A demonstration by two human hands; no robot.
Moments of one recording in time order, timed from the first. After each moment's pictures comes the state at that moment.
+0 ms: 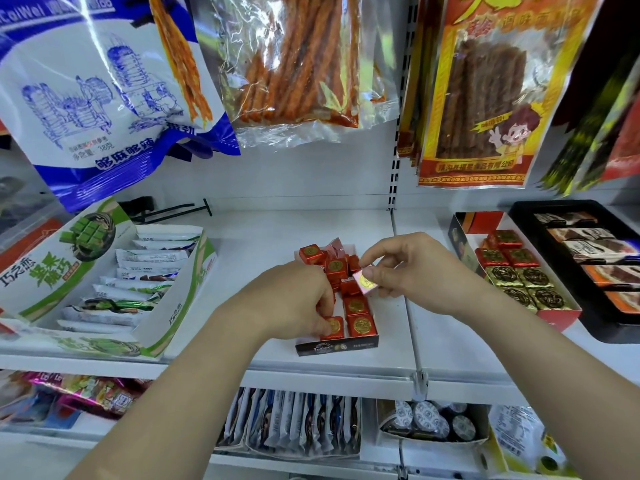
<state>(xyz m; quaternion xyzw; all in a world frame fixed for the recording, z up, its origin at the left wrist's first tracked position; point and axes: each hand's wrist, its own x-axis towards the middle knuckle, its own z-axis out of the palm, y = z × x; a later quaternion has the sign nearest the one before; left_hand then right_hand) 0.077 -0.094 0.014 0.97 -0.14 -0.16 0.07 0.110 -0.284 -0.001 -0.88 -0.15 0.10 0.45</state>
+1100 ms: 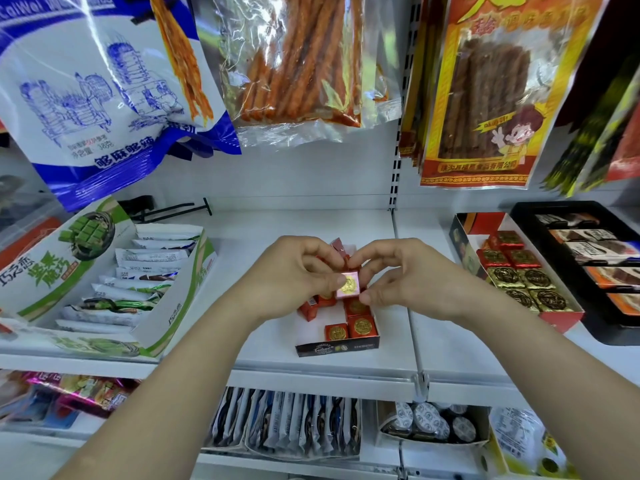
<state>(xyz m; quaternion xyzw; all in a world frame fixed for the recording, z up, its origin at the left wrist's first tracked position) 0.084 -0.085 0.011 0.86 -0.03 -0.08 0.51 0.103 -0.281 0.005 -0.83 -0.17 0.19 0.50</state>
